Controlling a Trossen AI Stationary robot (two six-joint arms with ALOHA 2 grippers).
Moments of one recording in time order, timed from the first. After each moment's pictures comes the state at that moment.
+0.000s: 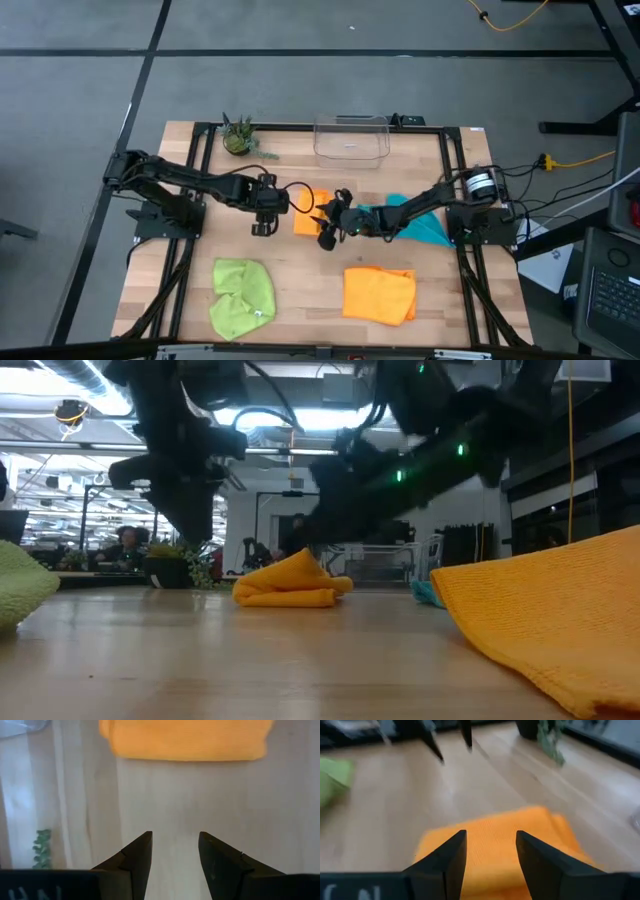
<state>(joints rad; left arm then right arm) -0.01 1.44 0.91 -0.73 -0.28 0.09 0.14 1.95 0.89 0.59 0.50 0.28</state>
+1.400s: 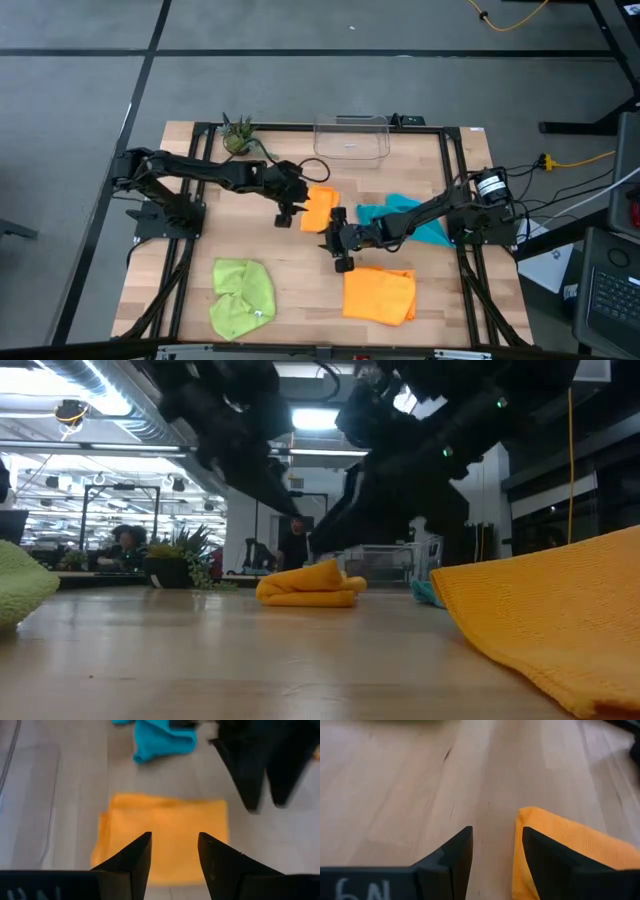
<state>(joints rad) 0.15 1.52 0.91 -0.19 0.11 0.27 0.26 1.86 0.94 0.26 0.28 -0.18</state>
